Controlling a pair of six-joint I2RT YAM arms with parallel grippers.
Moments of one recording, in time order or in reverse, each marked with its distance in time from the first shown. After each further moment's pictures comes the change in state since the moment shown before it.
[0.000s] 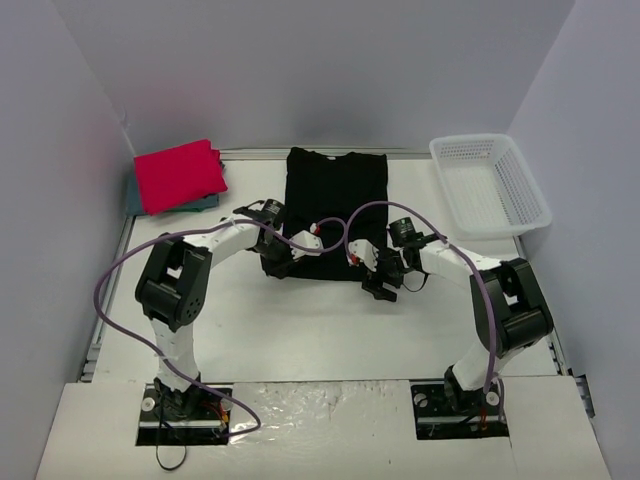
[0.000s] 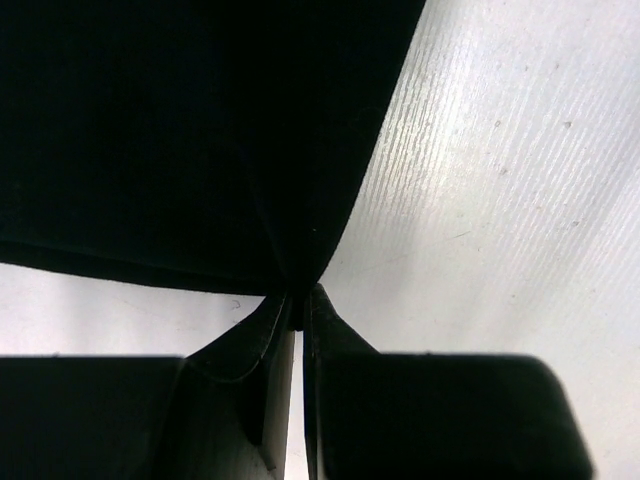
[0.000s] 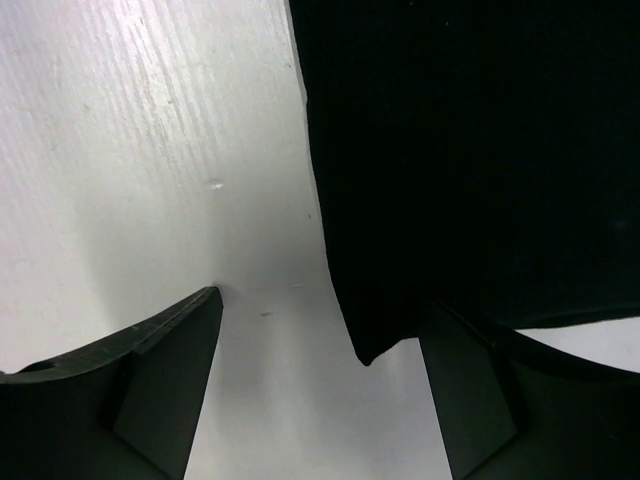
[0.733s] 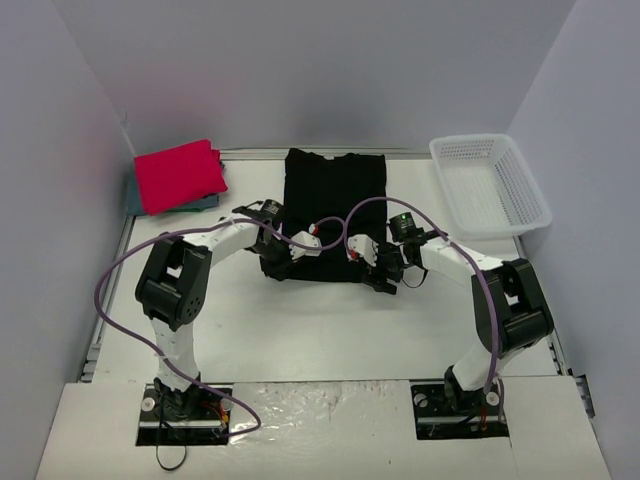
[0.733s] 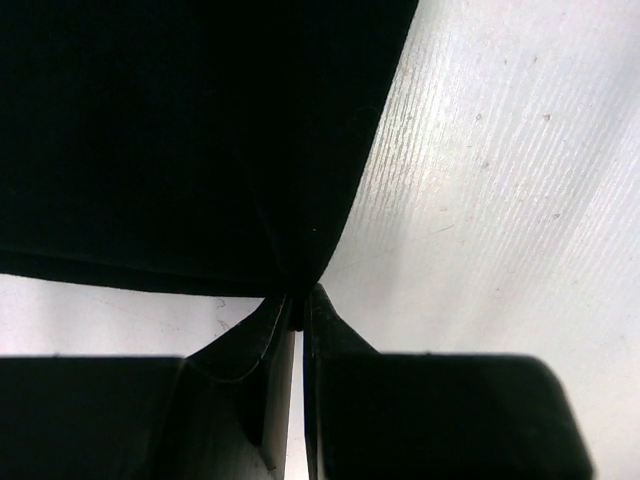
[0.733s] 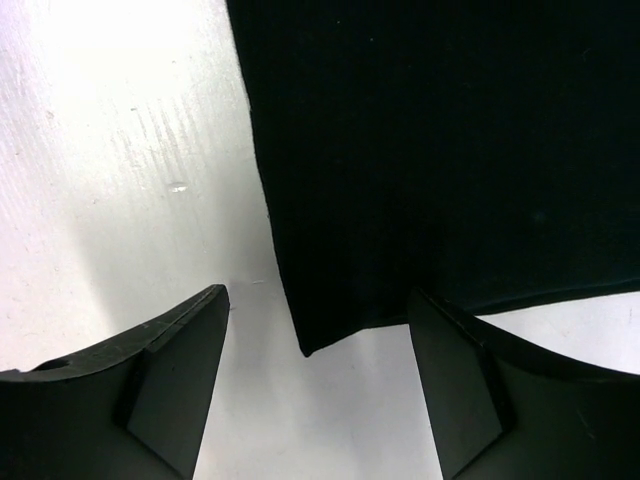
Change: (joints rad) left arm 0.012 0.009 0.004 -0.028 0.032 0.005; right arm 0.000 0.003 0.033 0.005 0.021 -0.021
